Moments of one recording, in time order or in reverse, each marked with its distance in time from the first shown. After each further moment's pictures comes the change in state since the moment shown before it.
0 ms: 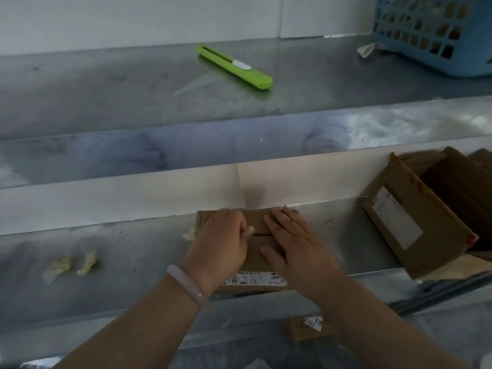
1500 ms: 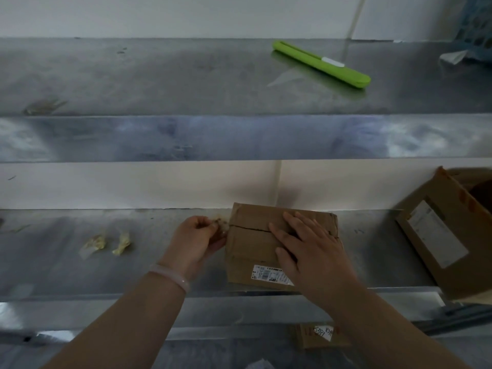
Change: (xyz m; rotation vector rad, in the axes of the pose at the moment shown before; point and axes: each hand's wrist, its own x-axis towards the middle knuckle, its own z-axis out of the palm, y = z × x) left_hand -0.023 -0.092 -0.016 -1.332 0.188 -0.923; right_hand 0.008 -0.044 0.009 -0.133 -0.007 0.015
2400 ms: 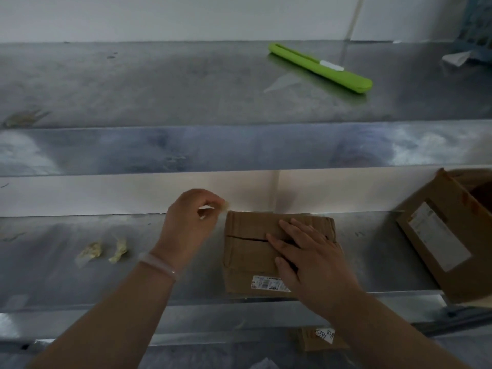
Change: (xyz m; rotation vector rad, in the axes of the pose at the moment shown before) left_hand 0.014 0.033 -0.004 0.884 -0.024 0.975; right_hand -0.001 -0.001 -0.003 0.000 0.009 -0.017
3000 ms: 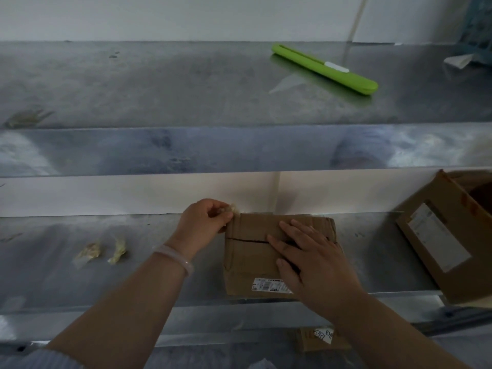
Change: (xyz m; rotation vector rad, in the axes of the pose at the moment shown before) left_hand 0.008 -0.015 0.027 -0.351 -0.197 -0.494; right_hand 0.000 0.005 0.006 0.059 0.003 -0.032
